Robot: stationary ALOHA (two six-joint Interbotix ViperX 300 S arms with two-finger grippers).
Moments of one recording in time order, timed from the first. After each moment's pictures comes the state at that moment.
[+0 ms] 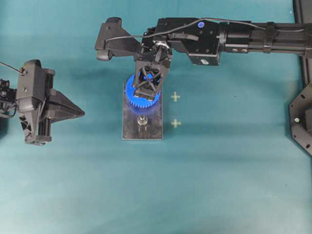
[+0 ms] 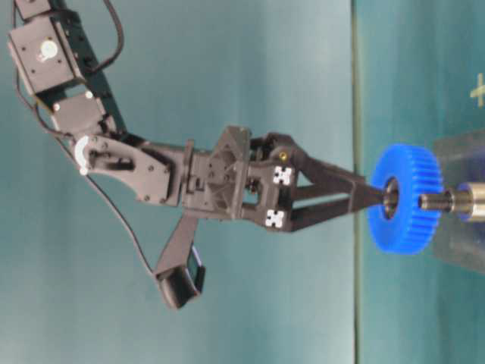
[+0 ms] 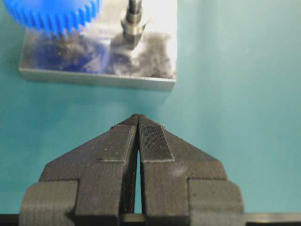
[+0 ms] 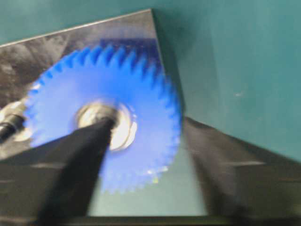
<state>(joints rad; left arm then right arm) -0.02 -0.53 1.09 0.02 0.01 -0.09 -0.21 0.35 -0.03 0.06 1.04 -0.01</state>
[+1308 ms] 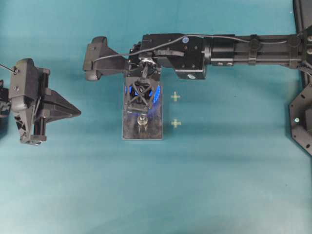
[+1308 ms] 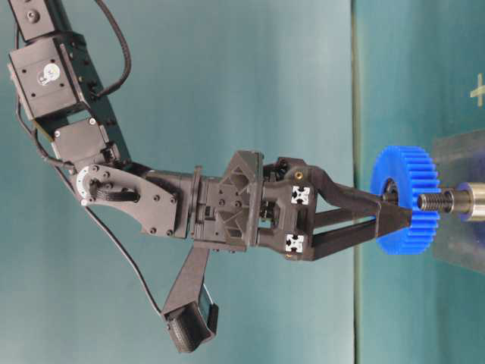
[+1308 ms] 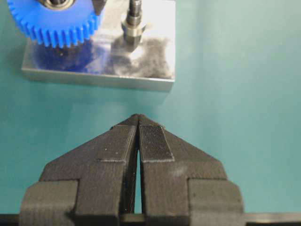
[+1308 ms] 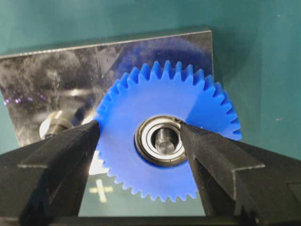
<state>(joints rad) -0.02 -0.58 1.12 0.02 0.01 -0.10 -0.15 0.42 -0.13 0.06 1.10 -0.05</state>
